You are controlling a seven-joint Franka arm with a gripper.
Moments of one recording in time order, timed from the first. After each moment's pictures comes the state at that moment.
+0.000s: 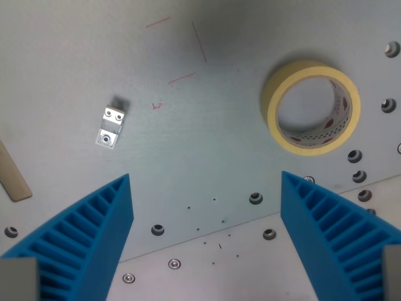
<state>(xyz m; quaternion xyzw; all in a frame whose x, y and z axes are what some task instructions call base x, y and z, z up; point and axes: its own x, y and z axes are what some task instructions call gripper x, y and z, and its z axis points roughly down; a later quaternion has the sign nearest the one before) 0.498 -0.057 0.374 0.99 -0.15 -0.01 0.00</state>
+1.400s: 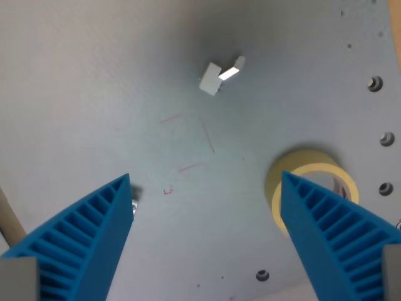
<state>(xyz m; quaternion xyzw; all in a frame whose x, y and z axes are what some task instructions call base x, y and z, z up) 0.585 -0.082 0.372 0.99 -0.16 0.03 0.01</state>
